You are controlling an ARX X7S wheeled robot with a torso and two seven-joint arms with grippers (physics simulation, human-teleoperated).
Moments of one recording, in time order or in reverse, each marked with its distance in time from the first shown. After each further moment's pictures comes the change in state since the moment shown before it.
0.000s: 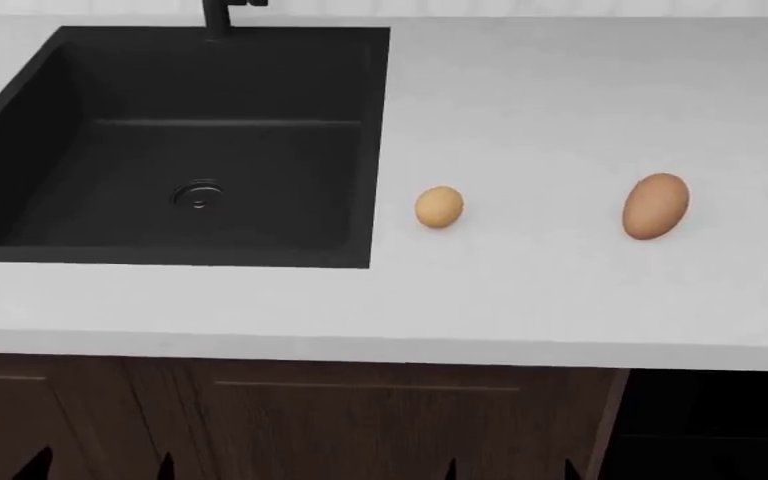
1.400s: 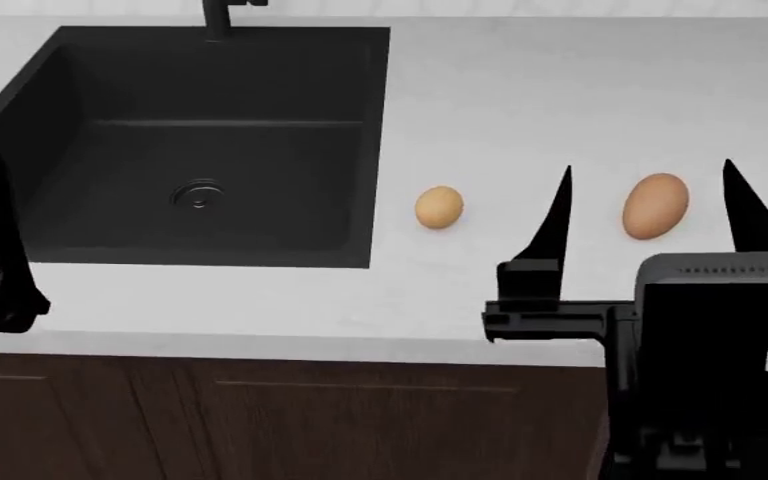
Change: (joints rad) left arm -0.445 -0.269 -0.121 0.551 -0.299 -0.655 -0.116; right arm 0.431 0.214 0.068 -0.485 0.095 0.564 0.054
